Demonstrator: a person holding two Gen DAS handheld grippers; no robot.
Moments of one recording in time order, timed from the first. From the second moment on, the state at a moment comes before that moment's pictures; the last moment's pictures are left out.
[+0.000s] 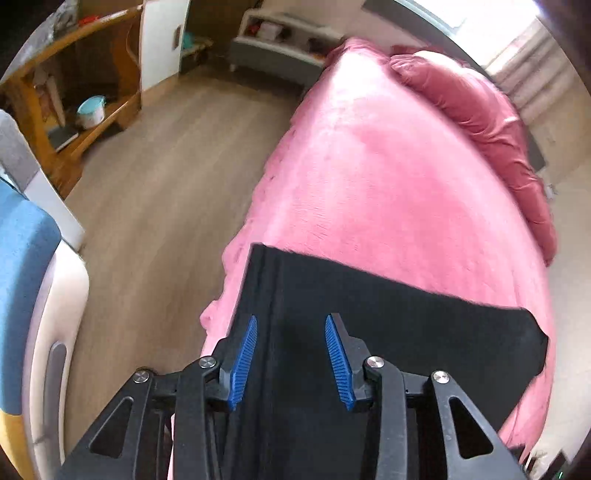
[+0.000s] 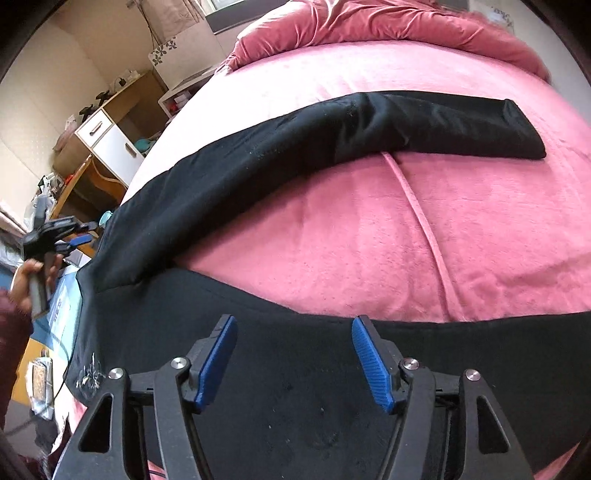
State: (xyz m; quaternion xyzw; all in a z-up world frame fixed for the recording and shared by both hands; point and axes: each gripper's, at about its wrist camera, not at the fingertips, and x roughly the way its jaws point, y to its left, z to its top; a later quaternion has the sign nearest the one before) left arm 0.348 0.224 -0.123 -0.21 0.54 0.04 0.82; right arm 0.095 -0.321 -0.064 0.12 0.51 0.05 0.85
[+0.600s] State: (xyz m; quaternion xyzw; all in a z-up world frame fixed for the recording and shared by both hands) left arm 0.381 0.208 -0.117 -0.19 0.50 0.03 0.84; right arm 0.132 -0.308 -0.086 0.12 0.53 0.04 0.84
